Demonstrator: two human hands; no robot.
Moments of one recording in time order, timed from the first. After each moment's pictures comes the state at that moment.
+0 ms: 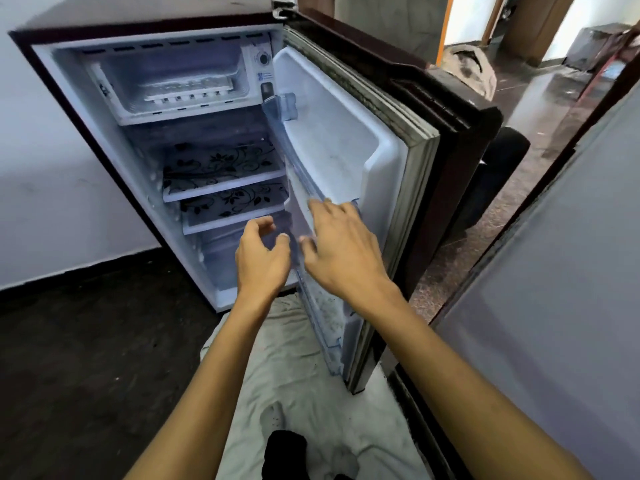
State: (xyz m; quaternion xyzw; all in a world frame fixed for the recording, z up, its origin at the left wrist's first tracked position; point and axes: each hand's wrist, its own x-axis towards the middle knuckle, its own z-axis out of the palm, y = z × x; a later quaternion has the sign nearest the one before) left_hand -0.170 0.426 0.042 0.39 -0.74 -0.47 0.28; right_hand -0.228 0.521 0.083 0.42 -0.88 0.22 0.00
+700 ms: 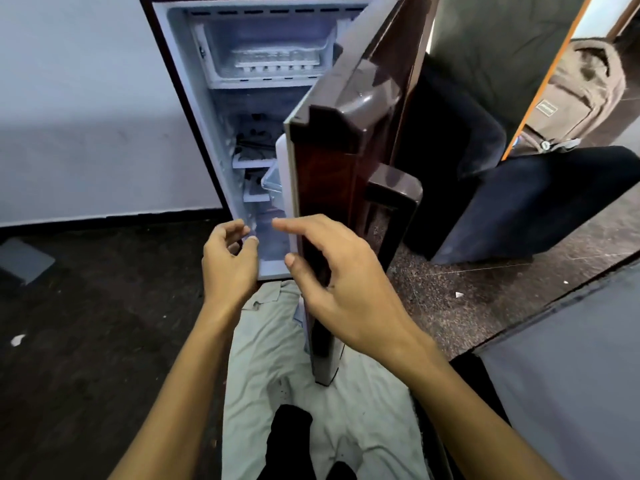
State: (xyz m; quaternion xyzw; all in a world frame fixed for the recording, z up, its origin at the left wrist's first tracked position) left_hand -0.082 0.378 0.033 0.50 -0.63 -0.47 0.37; right_hand -0.169 0.508 0.085 0.58 -0.66 0.46 -0.10
